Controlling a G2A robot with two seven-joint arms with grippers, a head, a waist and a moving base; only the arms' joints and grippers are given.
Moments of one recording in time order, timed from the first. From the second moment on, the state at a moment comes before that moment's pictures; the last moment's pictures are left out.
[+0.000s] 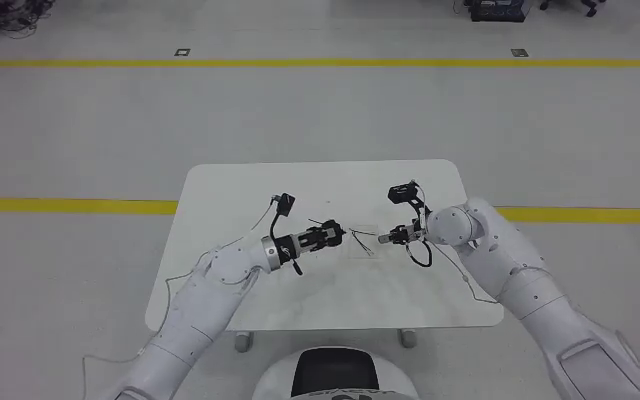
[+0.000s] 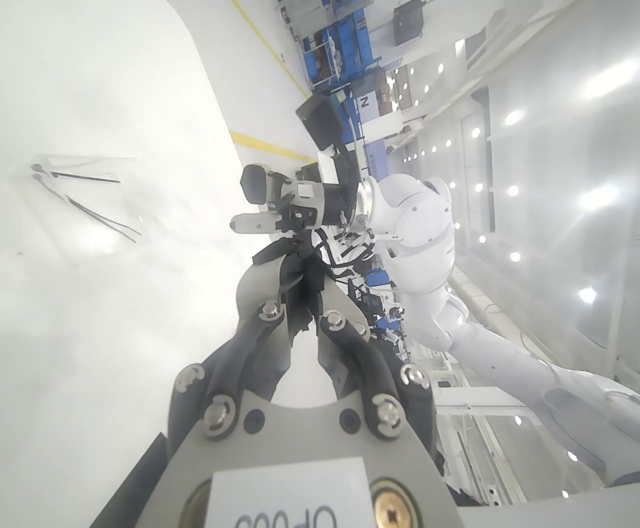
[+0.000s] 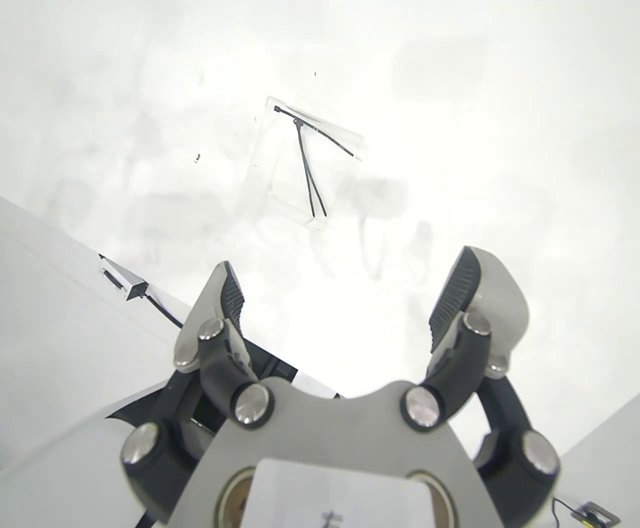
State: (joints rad) left arm 1.29 -1.24 -1.07 -1.33 -0.11 -0.34 -0.72; right arm -1.00 -1.05 0.87 -1.26 -0.61 -0.03 1.01
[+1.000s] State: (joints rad) left arm 1.31 -1.23 -1.09 -1.35 -0.12 -0.34 -0.73; right arm -0.80 -1.20 0.58 -1.04 -0.78 -0.17 0.94
